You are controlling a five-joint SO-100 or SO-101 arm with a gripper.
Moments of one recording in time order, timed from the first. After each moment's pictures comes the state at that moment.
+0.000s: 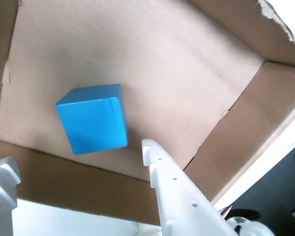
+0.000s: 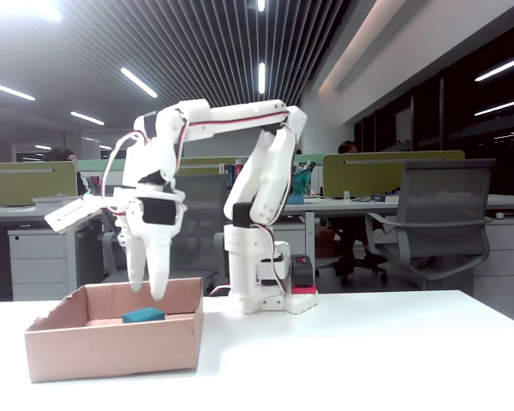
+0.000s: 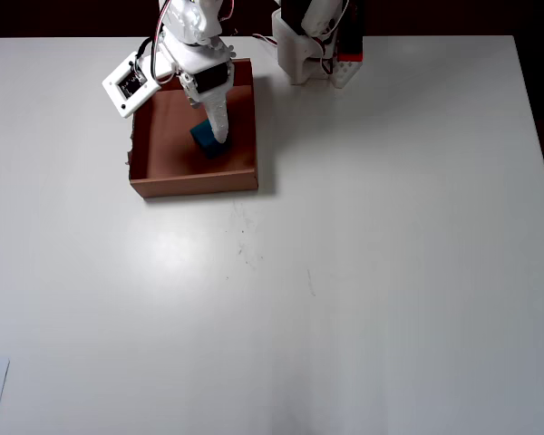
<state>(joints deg) 52.6 118.1 126.8 58.4 -57.0</state>
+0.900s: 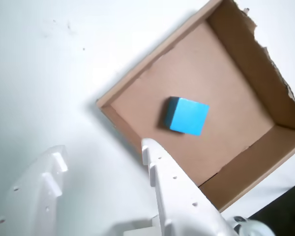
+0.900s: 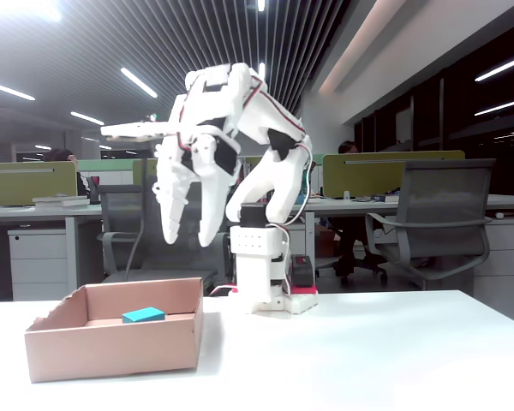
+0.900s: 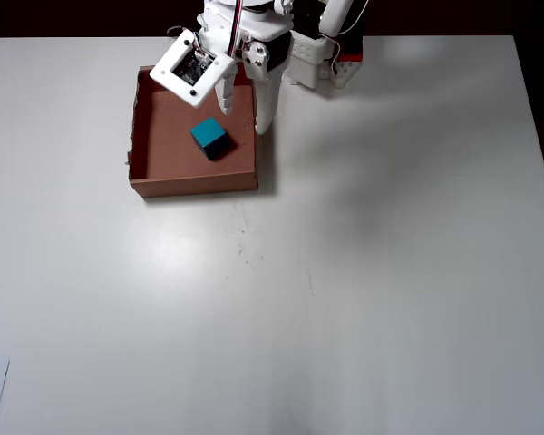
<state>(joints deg) 27.7 138.9 123.5 67.1 -57.5</state>
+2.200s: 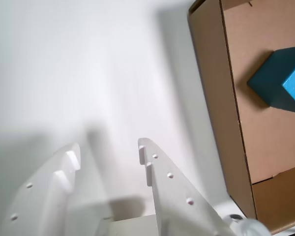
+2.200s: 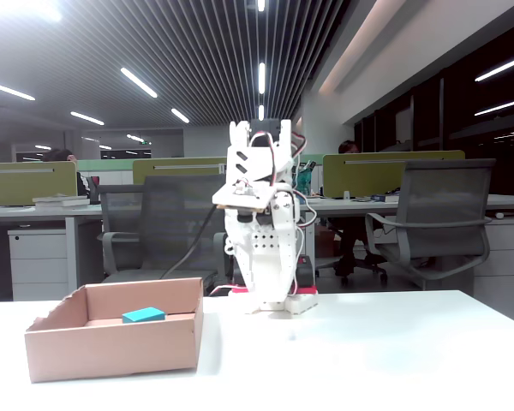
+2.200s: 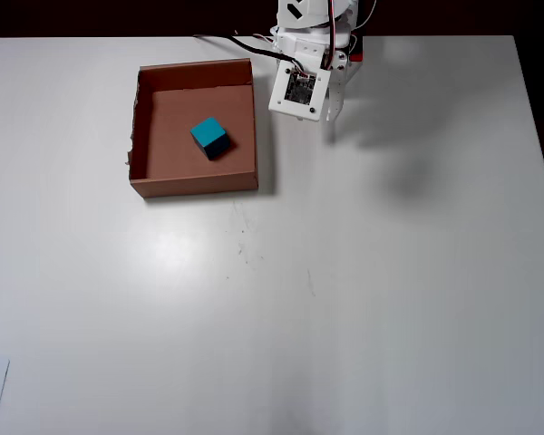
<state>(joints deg) 5.9 174.2 156.2 74.5 -56.1</state>
